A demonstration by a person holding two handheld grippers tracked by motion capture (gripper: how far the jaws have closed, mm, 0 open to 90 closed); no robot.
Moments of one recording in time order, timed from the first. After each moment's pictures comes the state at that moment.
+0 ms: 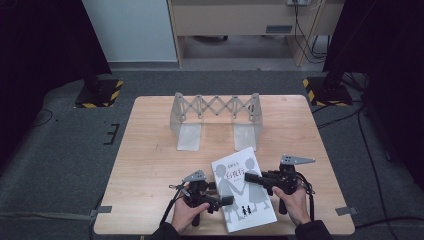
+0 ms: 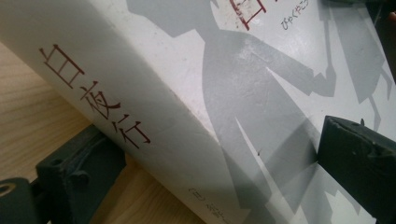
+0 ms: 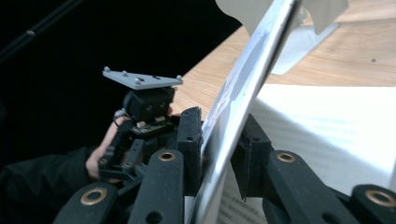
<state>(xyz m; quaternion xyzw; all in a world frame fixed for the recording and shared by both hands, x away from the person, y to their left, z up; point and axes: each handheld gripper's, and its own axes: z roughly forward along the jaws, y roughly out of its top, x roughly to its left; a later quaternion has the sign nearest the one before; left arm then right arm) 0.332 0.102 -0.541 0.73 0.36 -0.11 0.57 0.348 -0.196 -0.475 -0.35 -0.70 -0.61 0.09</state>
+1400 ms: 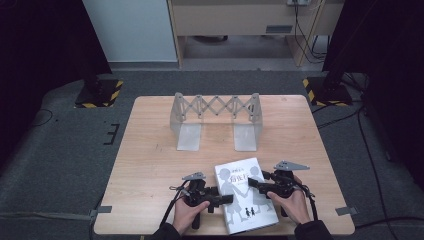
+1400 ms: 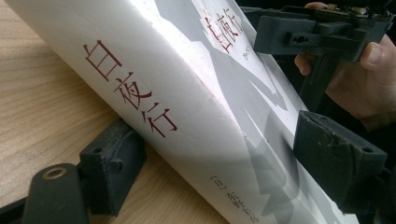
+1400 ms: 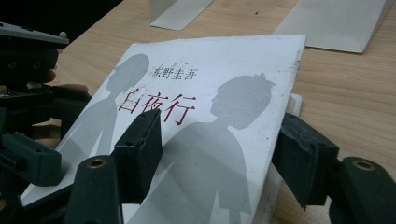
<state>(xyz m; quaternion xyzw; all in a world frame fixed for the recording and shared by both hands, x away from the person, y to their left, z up) 0.335 0.104 -0.552 0.71 0.41 -0.15 0.55 0.348 -0.196 -0.510 -0.44 -0.75 -0.49 -0.05</state>
